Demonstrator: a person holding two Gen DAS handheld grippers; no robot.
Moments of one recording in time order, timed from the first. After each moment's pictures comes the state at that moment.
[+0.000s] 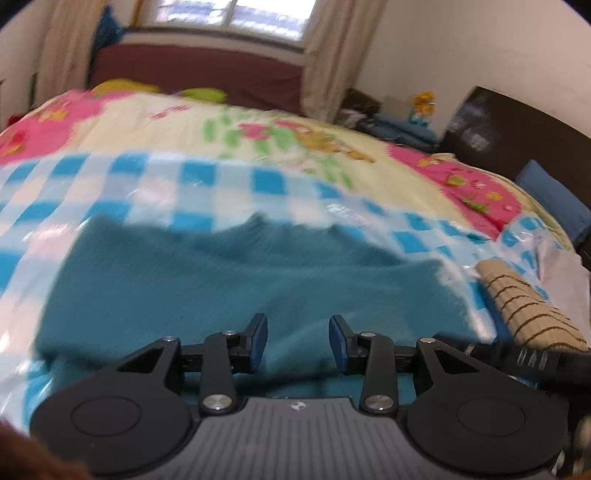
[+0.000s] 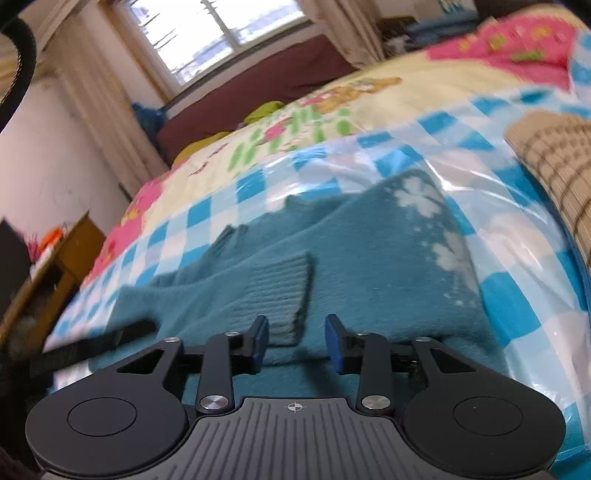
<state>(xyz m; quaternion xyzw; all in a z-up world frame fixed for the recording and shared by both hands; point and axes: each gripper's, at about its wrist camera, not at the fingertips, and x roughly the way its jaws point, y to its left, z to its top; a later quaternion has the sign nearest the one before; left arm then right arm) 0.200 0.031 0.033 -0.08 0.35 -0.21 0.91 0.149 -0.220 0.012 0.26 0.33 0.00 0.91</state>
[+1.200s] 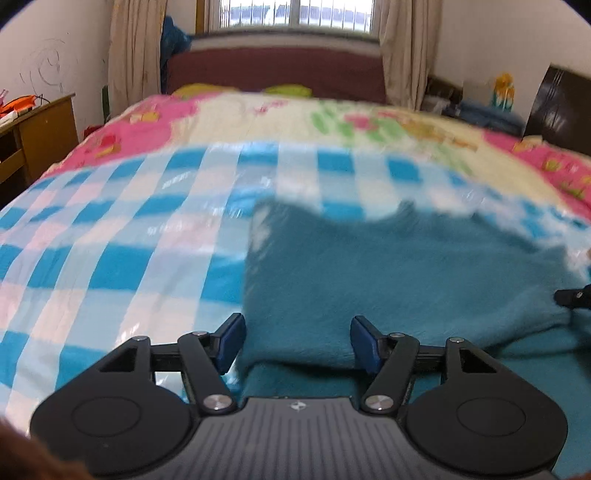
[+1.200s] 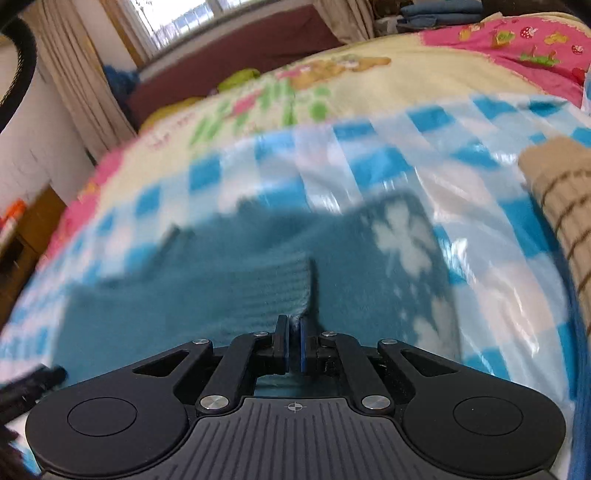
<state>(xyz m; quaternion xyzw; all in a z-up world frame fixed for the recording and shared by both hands) 0.234 0.094 0.000 0.00 0.36 -0.08 0.93 0.214 -0.238 0.004 0.19 0.40 -0.03 0.90</state>
